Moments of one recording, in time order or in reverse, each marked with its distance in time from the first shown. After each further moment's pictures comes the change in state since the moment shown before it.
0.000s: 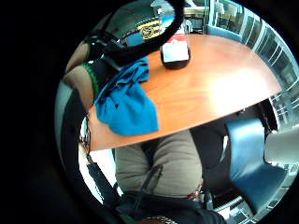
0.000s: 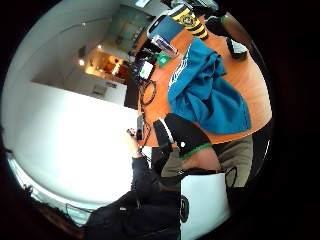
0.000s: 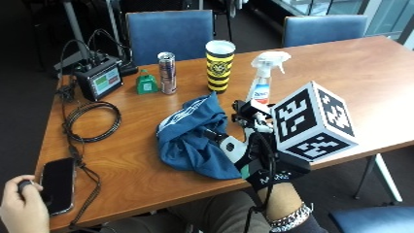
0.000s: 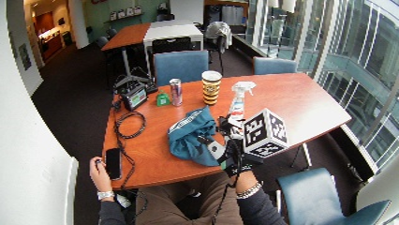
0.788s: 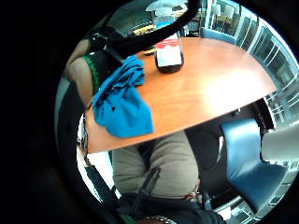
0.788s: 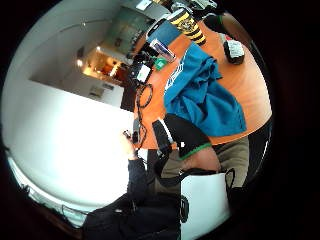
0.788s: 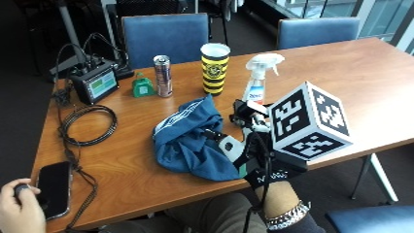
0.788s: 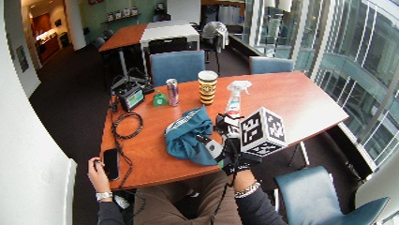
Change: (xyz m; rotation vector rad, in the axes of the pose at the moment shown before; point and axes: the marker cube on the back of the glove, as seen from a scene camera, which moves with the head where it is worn) arm 0.004 -0.005 0.007 0.009 0.033 0.019
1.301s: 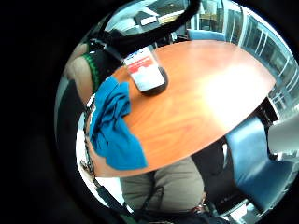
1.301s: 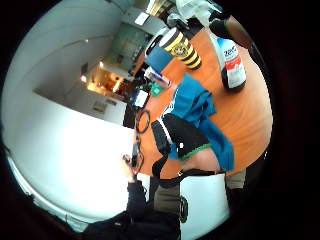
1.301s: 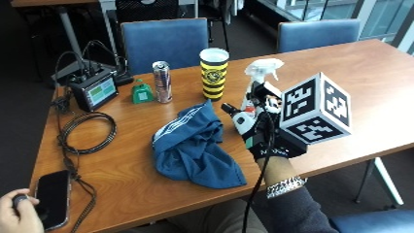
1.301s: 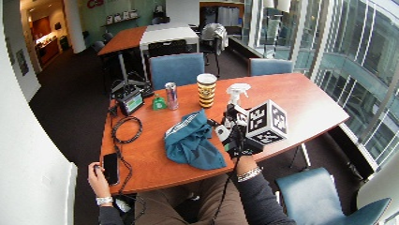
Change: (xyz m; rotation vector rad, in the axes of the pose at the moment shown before) arm 0.034 -0.057 0.006 0.136 -0.046 0.128
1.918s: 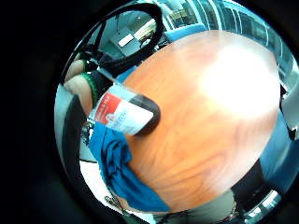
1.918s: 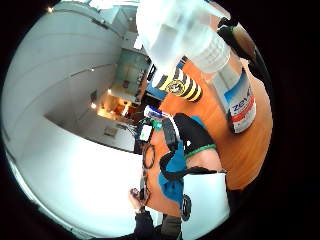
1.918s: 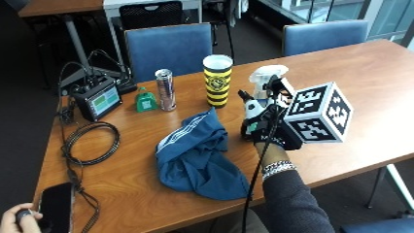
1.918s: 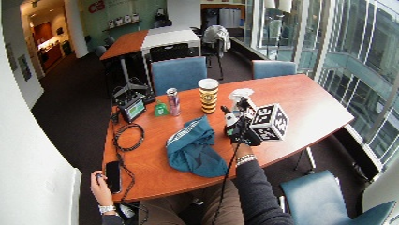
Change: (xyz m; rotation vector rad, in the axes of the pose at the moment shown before) arm 0.036 -0.048 0.023 0.169 -0.122 0.204
